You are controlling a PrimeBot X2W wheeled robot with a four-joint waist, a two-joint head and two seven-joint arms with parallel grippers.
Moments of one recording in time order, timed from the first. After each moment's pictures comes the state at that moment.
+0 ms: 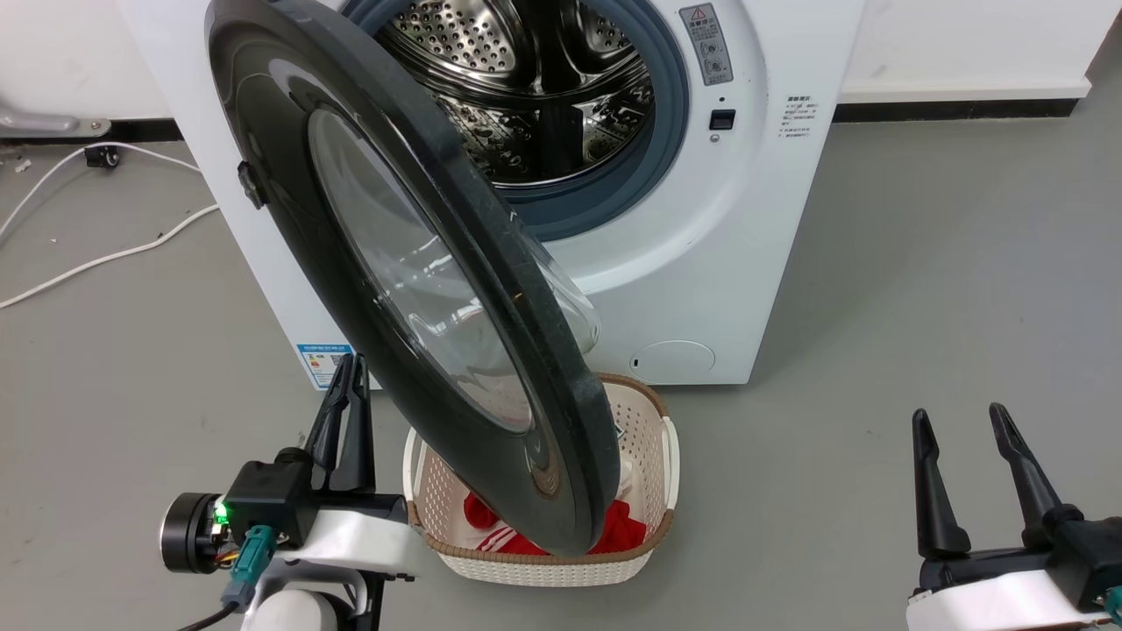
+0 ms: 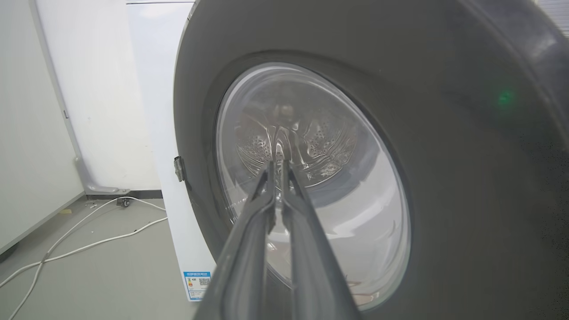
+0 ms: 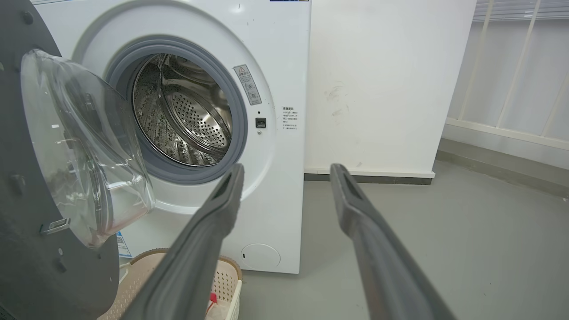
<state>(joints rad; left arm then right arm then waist) -0.09 0.05 -0.06 0.08 -0.08 0.00 -0.26 0.08 -0.05 -0.07 -0.03 0.04 0.13 -0.26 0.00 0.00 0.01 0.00</state>
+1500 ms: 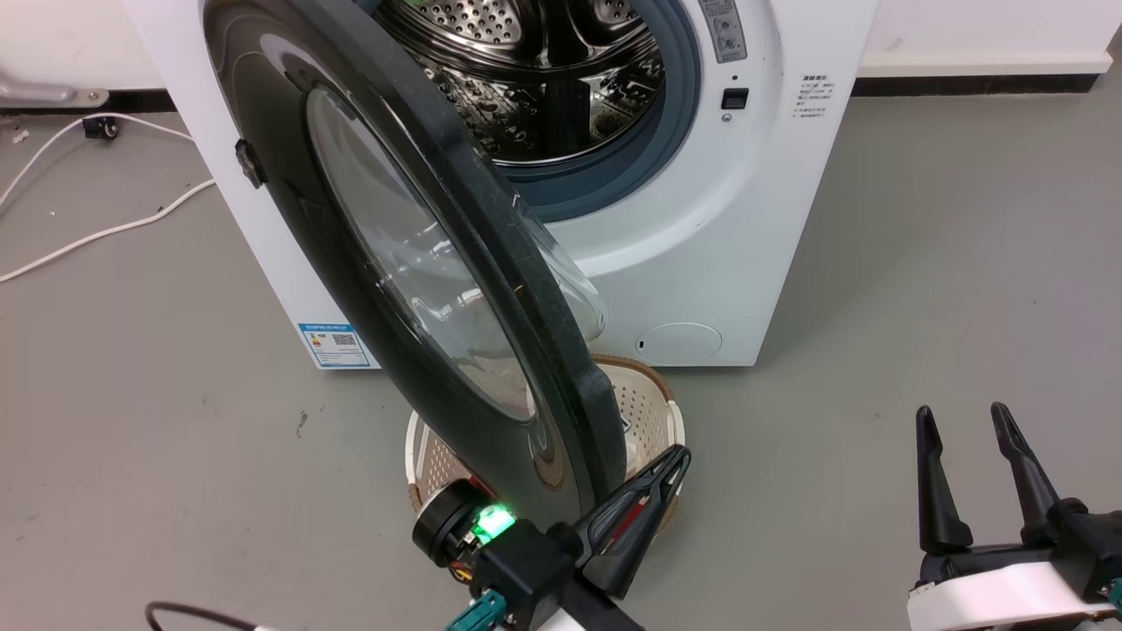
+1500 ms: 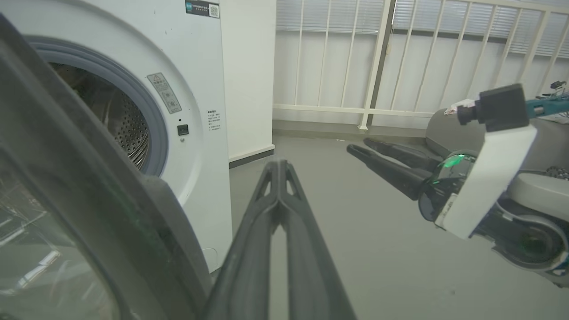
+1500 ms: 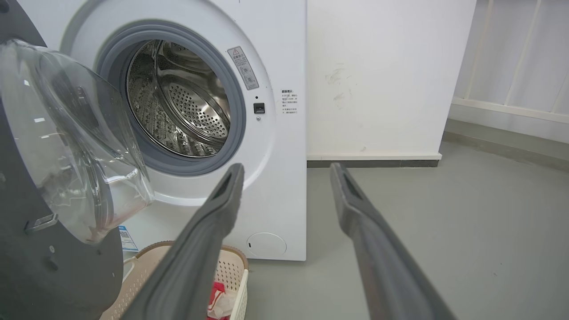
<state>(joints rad) -0.11 0.15 -0.62 -0.15 -0.23 -0.13 -0.15 0.06 -0.05 -0.08 0.01 0.08 0.13 -0.26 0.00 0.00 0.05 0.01</state>
